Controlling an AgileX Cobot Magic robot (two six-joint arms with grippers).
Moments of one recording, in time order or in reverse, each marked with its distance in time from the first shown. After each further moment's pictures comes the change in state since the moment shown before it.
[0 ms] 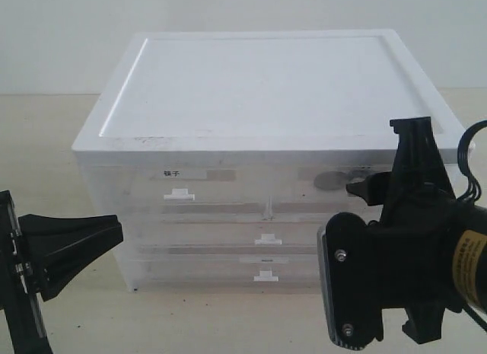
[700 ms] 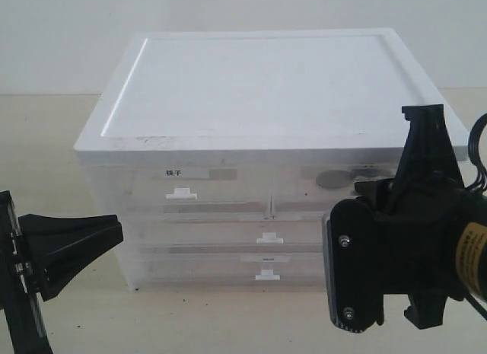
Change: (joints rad) left arm 0.000 0.000 0.000 0.000 0.000 -0.006; right arm 0.001 0.002 0.000 -0.047 0.058 0.044
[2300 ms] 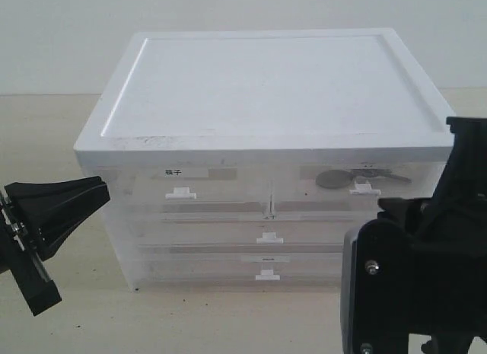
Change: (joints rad) left arm 0.000 0.014 -0.027 -0.163 0.000 0.020; right arm 0.286 -0.080 0.000 0.120 0.300 0.097
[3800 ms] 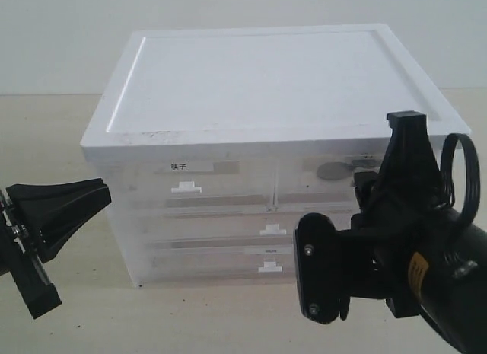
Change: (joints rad) left arm 0.000 0.000 0.000 0.014 0.000 0.000; right arm -0.166 0.264 0.005 -0.277 -0.040 0.164
